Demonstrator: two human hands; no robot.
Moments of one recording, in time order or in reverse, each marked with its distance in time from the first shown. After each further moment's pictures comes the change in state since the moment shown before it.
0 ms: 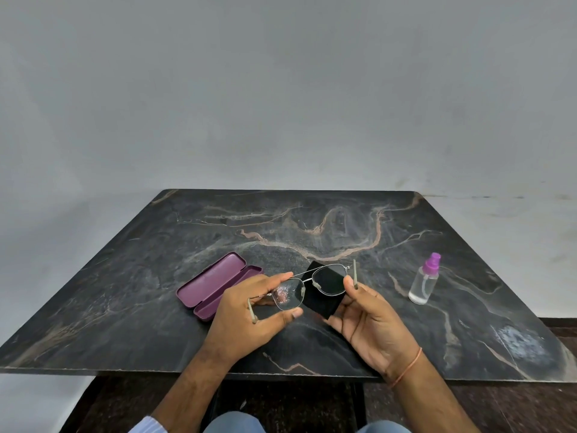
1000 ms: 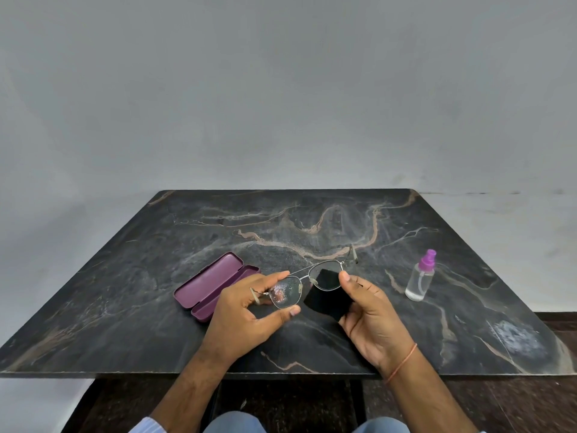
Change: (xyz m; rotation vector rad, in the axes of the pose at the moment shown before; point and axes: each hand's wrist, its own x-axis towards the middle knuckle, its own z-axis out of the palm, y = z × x) left_hand 0.001 0.001 0.002 -0.043 0.017 -0.016; right_hand 0.002 -0.002 0.007 0.007 0.125 -0.063
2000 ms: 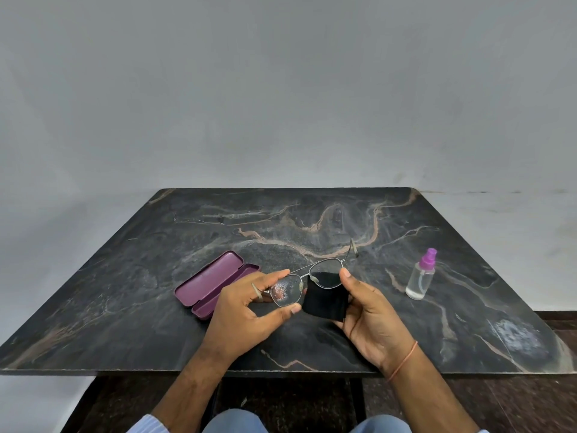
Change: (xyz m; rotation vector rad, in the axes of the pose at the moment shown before) left_hand 0.000 -0.002 0.000 0.038 0.018 0.034; right_hand -0.004 -0.003 0.005 -0.032 -0.029 0.066
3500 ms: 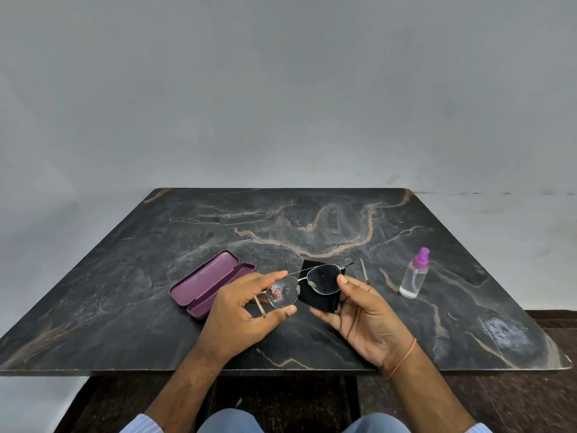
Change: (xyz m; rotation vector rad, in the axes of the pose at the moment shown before) left_hand 0.000 0.002 -0.002 -0.014 -0.047 0.041; right_hand -0.001 -0.003 -0.010 0.067 -0.081 0.071
